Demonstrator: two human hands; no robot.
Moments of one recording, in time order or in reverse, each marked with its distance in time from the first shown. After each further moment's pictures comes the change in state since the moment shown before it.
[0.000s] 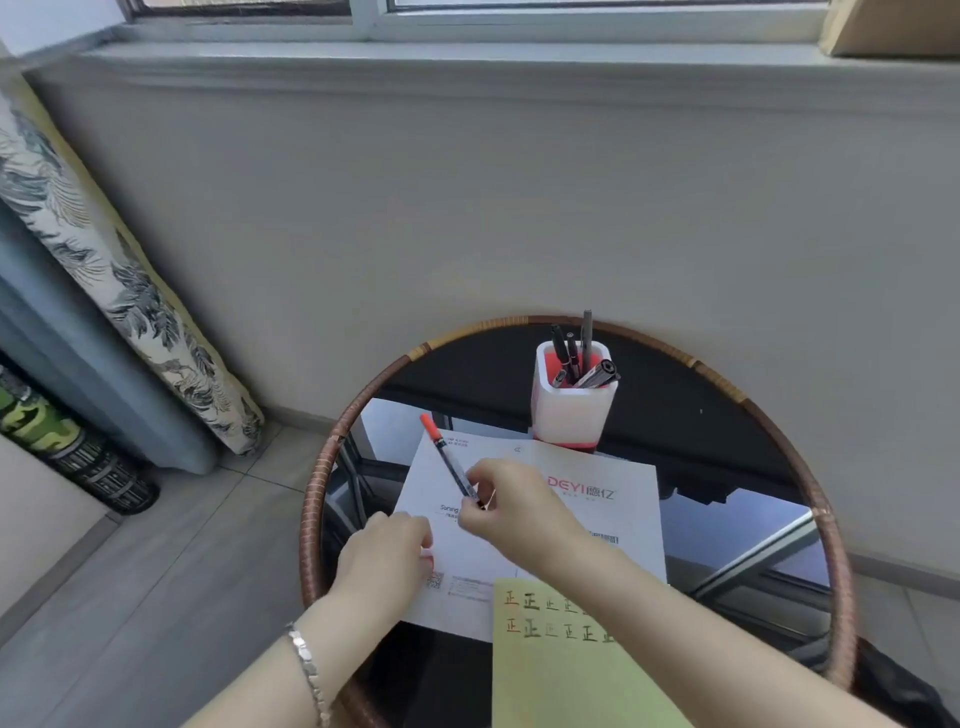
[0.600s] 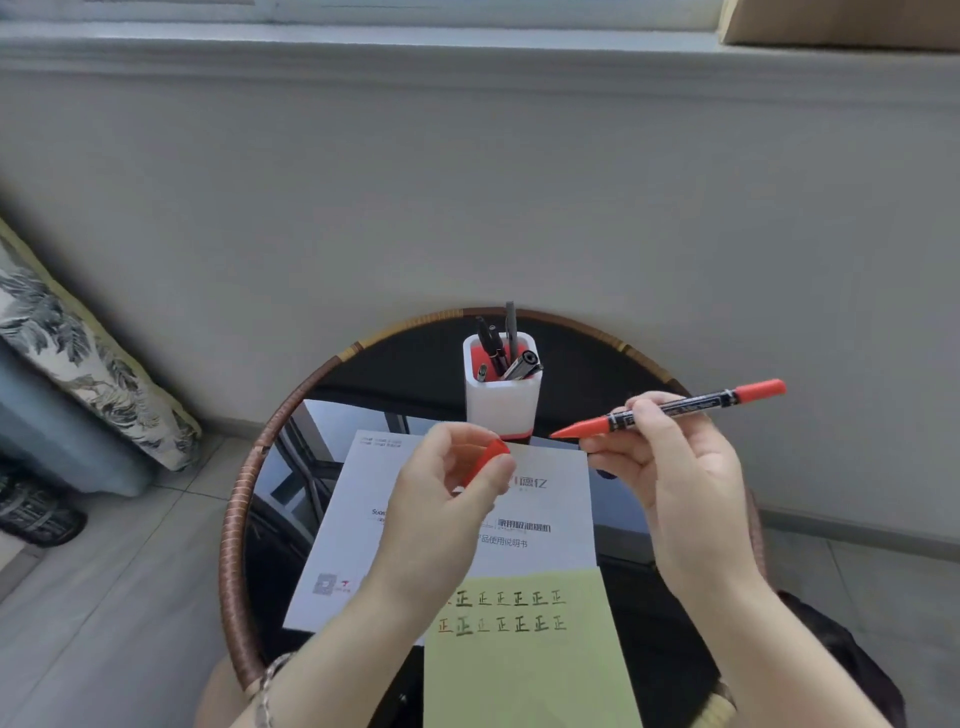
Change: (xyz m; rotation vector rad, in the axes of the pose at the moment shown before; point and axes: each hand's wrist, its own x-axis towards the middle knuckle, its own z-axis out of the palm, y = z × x) left_hand -0.033 0.116 -0.049 -1.202 0.251 0.218; right_hand -0.084 0.017 -0.111 1.010 0.660 0.037
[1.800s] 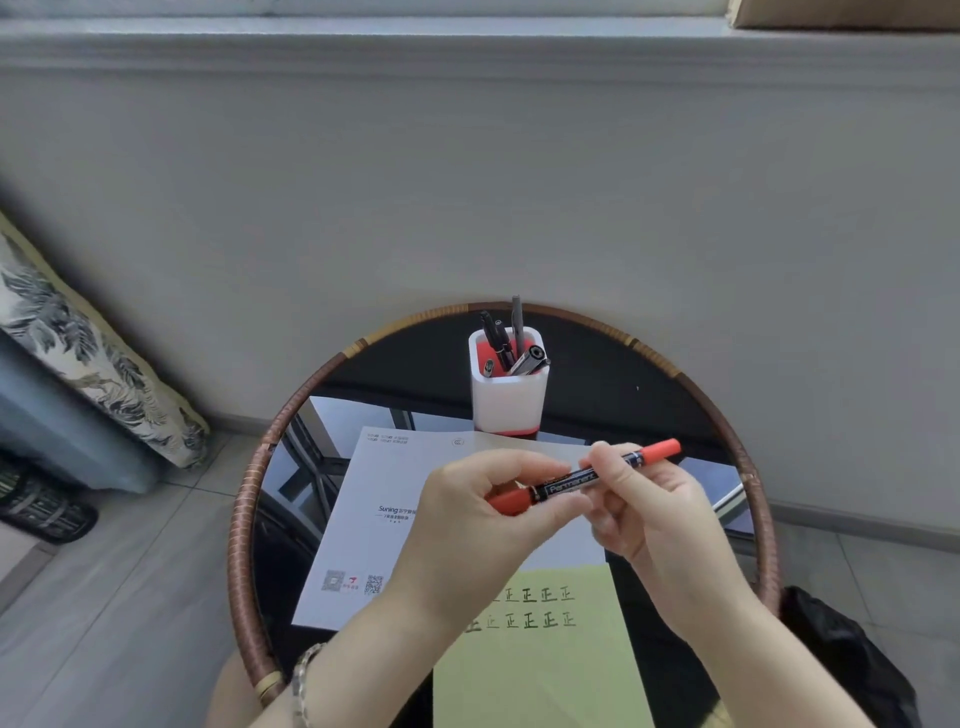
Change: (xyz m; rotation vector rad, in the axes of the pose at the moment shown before) left_hand -0.012 0.015 0.007 0.039 -0.163 0.174; right_hand -0.014 0.016 -0.003 -0.030 -0.177 0.320
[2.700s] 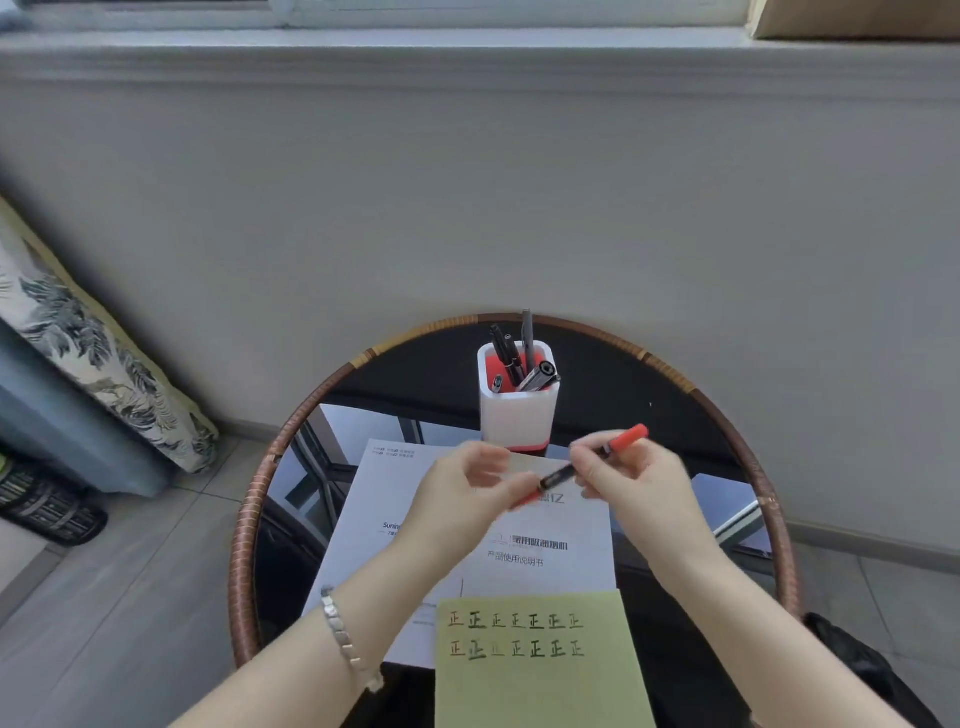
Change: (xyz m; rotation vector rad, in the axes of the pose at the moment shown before) left_hand 0.048 -0.061 -0.011 0.139 0.008 -0.385; right_hand 0.049 0.010 -0.008 -0.411 0.096 -0.146
